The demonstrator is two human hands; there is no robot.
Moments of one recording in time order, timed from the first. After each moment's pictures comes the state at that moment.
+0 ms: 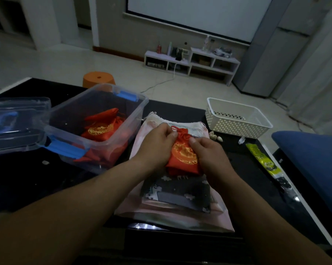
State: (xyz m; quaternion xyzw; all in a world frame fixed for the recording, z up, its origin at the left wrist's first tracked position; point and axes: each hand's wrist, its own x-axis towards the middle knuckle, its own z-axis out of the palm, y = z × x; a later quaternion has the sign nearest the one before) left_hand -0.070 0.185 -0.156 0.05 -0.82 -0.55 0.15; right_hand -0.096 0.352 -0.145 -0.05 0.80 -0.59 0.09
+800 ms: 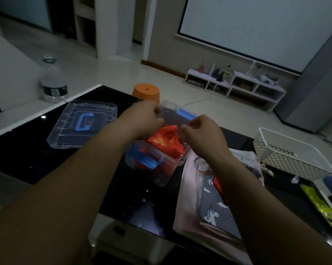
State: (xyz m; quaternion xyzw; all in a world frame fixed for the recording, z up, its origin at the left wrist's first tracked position) left_hand -0.008 -0.014 -0.071 0.18 -0.92 -0.34 0.13; right_hand -0.084 0.157 -0.081 -0.21 0.92 -0.33 -0.03
